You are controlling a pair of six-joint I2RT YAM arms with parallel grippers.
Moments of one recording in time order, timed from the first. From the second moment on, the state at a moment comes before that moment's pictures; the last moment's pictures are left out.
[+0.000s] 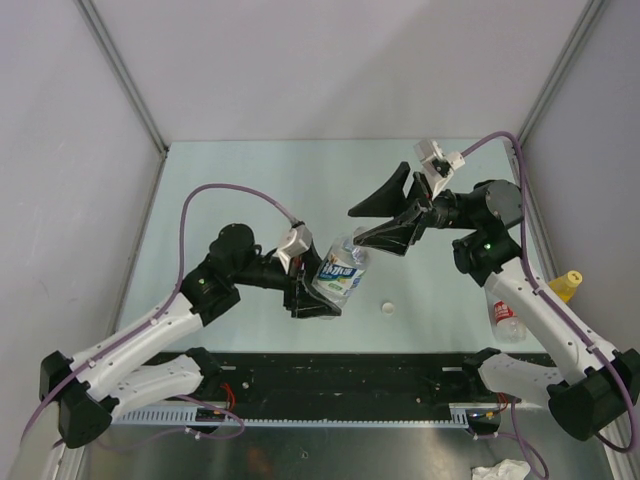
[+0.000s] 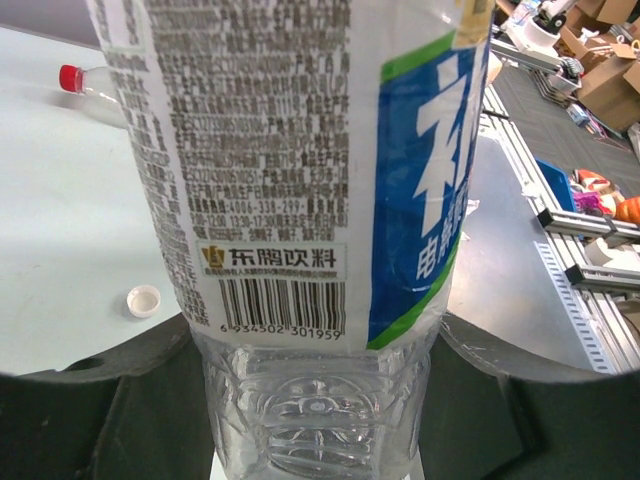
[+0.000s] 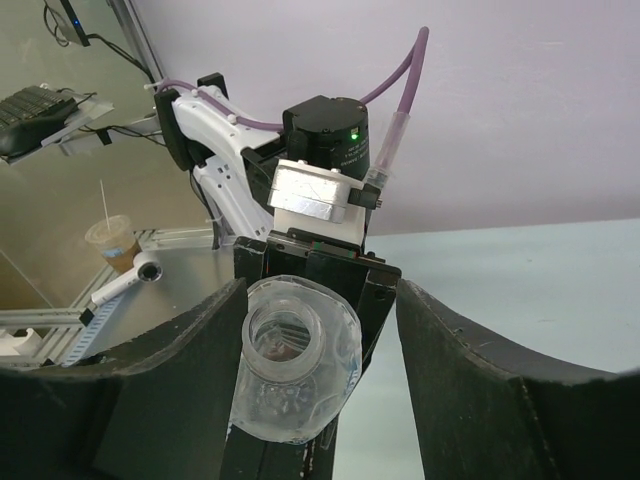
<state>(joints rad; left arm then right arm) -0.78 0.95 0.78 0.07 0.93 -0.25 0.51 1.10 1.07 0.55 -1.11 0.62</state>
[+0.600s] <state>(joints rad) -0.78 0.89 0.77 0.05 0.84 -0.21 0.53 1.14 1.07 0.63 -1.09 0.68</state>
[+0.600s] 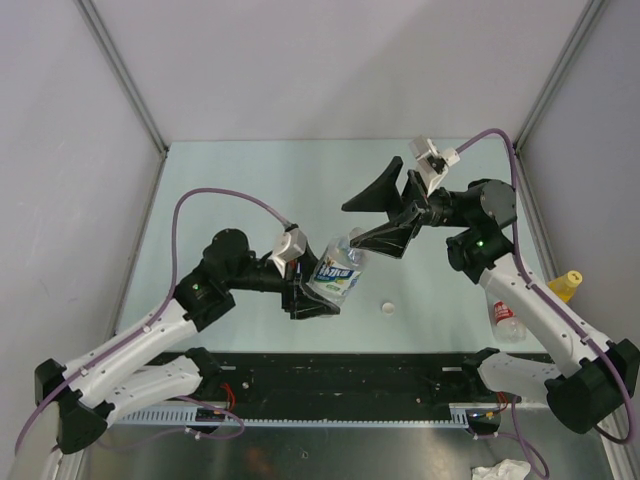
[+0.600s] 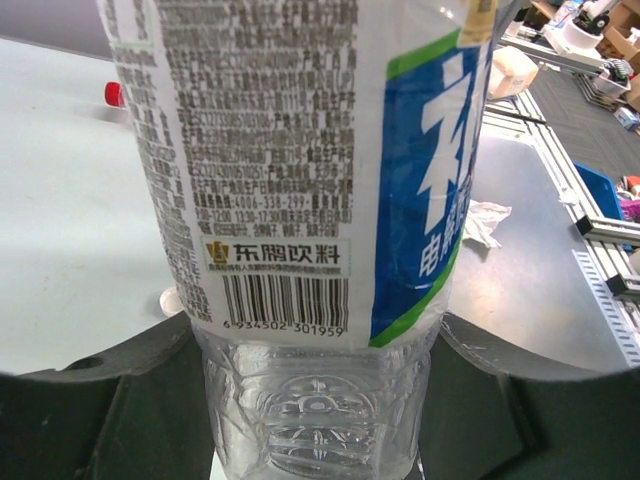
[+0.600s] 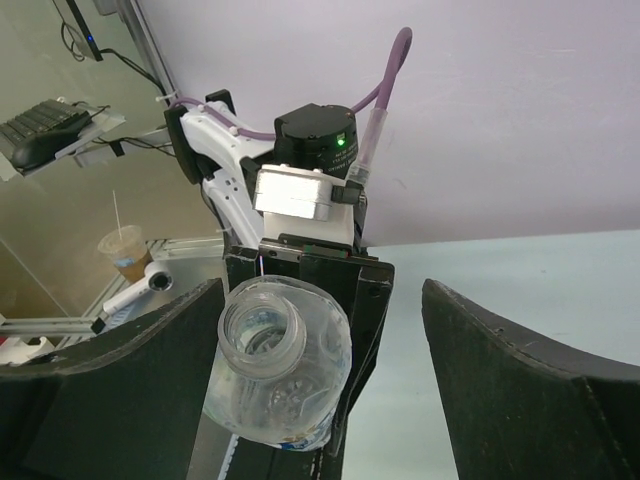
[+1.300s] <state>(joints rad) -0.79 0.88 0.77 0.06 0.66 -0.20 0.56 1.14 1.07 0.59 -1.10 0.65</state>
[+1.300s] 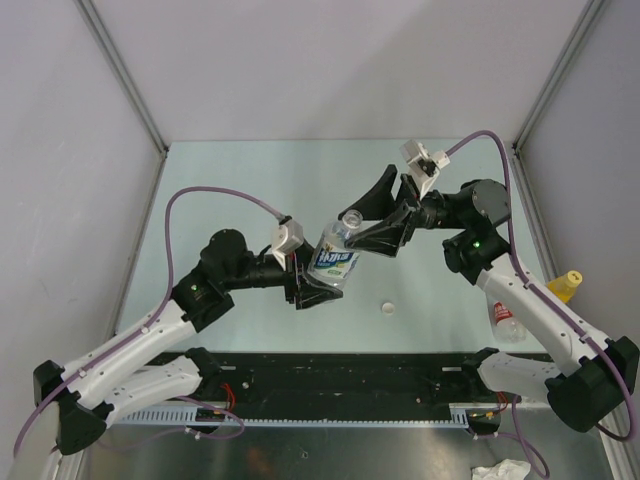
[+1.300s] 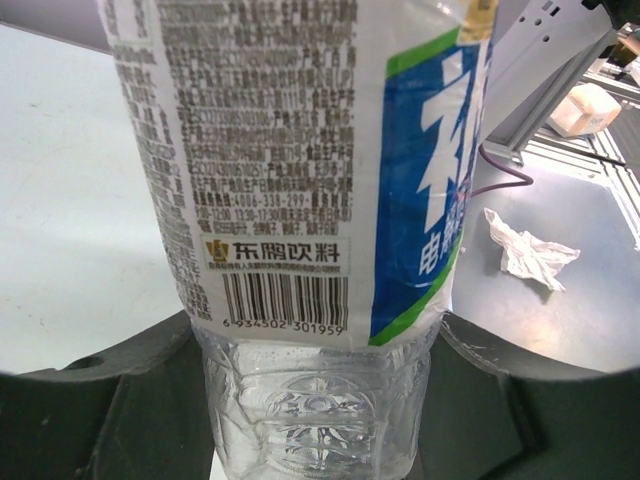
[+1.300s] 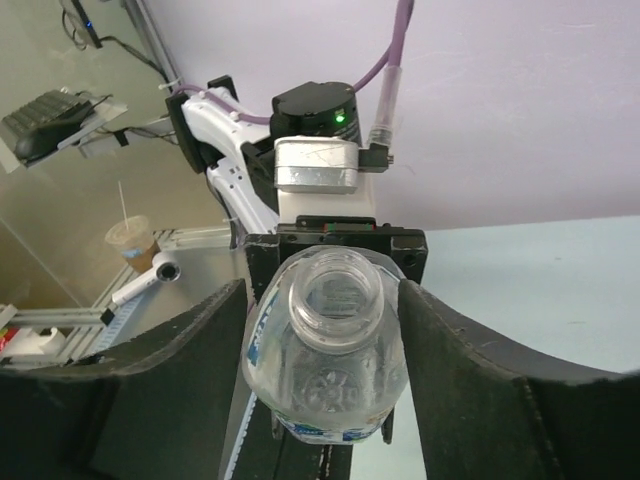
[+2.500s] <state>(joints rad) -0.78 0.77 0.74 0.03 0.36 -0.18 0.55 1.15 1.07 0.25 -0.97 0.41</state>
